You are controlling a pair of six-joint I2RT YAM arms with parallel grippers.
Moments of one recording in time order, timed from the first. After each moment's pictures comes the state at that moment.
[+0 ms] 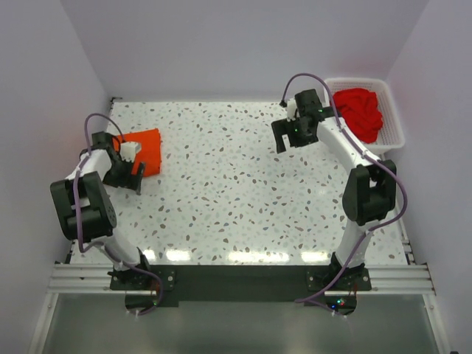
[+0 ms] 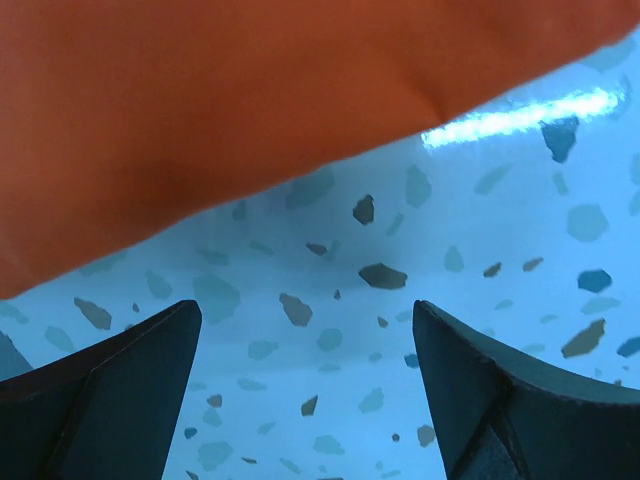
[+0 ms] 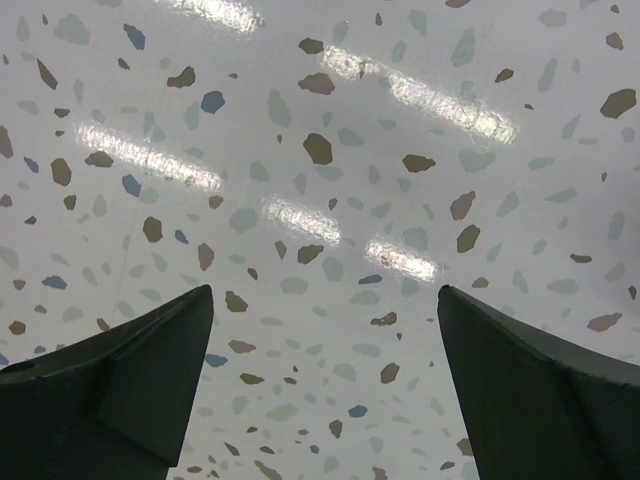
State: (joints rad) left arm 0.33 1.68 1.09 -0.70 0.13 0.50; right arm 0.26 1.87 1.65 -0.82 -0.10 -0.05
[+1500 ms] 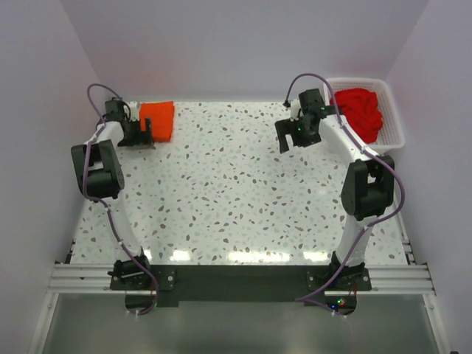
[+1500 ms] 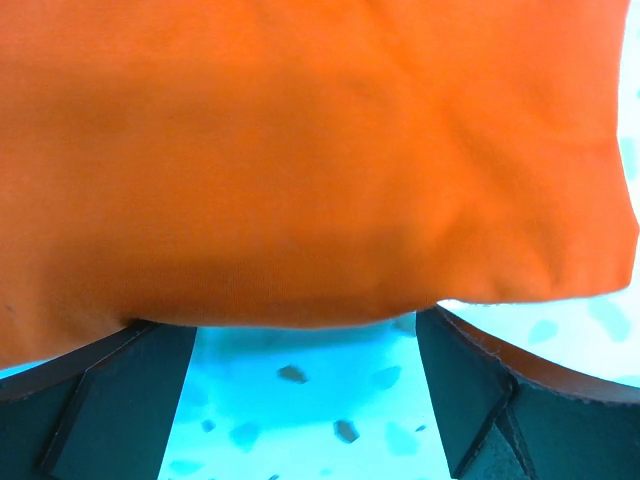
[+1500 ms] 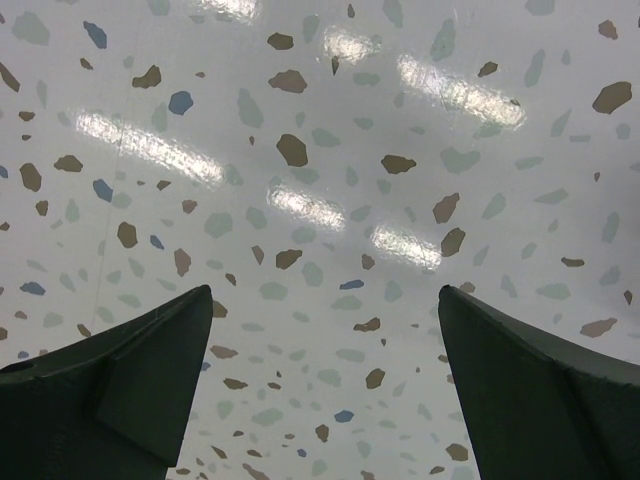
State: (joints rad) left arm 0.24 2.20 1.66 -0.43 0.22 0.11; right arm 0.22 1.93 1.68 -0.84 -0.12 -0.07
